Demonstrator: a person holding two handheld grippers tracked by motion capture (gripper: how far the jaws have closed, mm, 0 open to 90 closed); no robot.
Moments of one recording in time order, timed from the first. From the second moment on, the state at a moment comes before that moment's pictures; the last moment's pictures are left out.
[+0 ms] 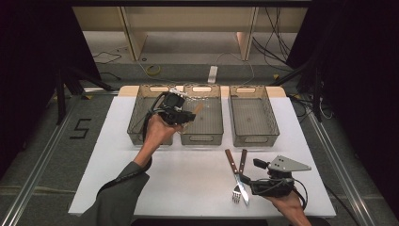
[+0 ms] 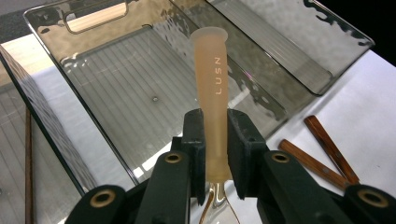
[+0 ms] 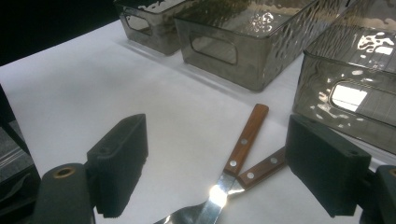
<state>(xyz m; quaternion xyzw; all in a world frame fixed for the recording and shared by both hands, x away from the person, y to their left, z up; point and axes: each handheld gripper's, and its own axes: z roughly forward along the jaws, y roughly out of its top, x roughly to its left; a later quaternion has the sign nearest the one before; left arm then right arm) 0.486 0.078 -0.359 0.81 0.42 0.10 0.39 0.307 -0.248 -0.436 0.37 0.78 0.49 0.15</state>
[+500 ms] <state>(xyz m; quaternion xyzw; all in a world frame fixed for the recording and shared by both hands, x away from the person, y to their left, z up) 0.513 0.070 -0.374 0.81 0.44 0.11 0.37 0.307 -0.248 -0.436 0.36 0.78 0.49 0.15</state>
